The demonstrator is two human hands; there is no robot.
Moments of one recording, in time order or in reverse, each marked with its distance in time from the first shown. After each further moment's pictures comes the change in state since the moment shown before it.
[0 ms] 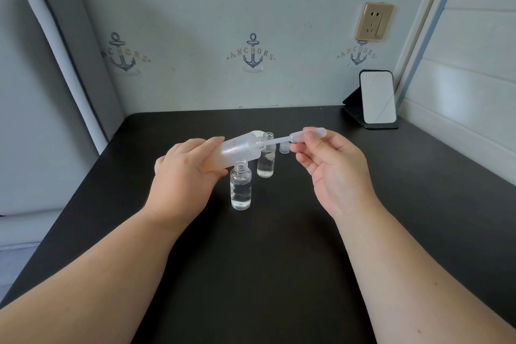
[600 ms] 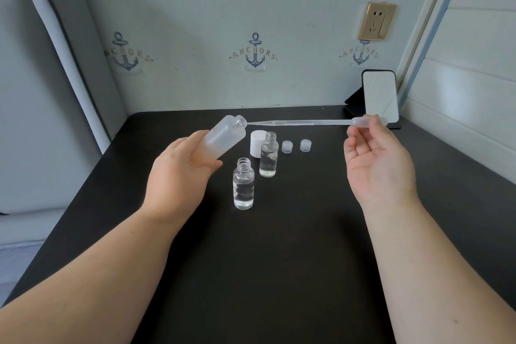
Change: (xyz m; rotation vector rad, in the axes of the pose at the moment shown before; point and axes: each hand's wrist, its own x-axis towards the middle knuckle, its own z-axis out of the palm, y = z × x) left_hand 0.003 -0.005 -0.007 -0.101 0.024 -0.129; right_hand 0.010 -0.028 -0.032 0.304 0.223 -0.052
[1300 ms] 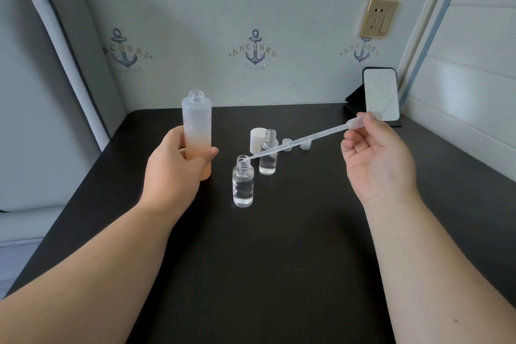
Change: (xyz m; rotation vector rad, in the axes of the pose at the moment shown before) left_hand 0.006 -0.011 0.006 -0.219 0.038 -0.195; right_hand 0.005 0.000 0.000 -0.086 -0.088 -0.002
